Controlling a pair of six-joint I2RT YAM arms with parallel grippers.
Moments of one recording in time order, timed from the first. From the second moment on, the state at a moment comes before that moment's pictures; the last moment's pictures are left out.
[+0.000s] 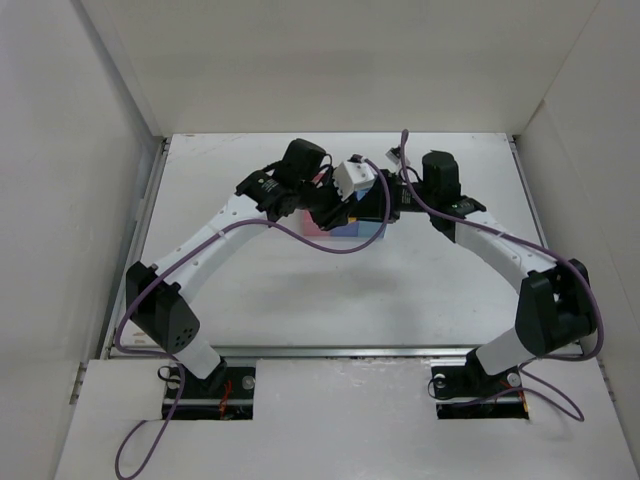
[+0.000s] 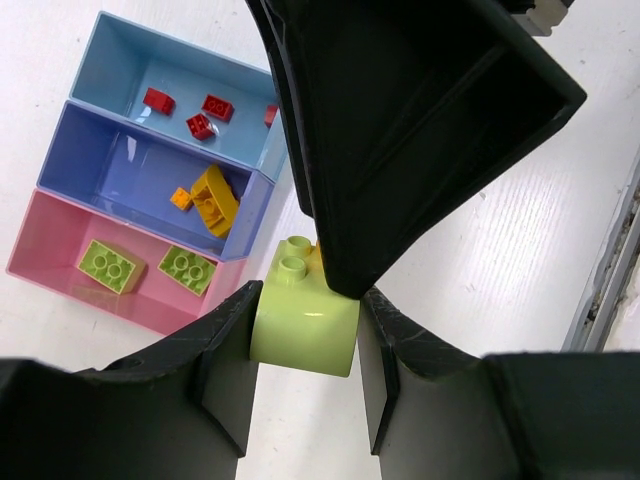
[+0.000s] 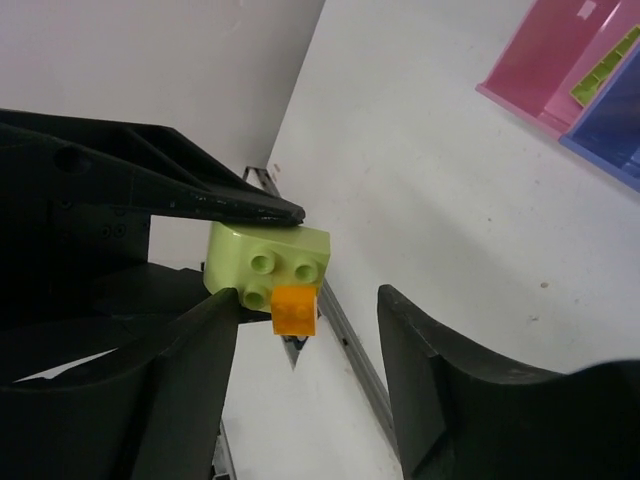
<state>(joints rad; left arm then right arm) -0.68 1.58 1.56 -0.71 0.39 0.41 0.37 1.51 1.10 0.02 -0.88 0.73</state>
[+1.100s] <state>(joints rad) -0.65 1.58 1.56 -0.68 0.38 0.44 0.33 1.48 1.07 0.01 -0.93 0.73</state>
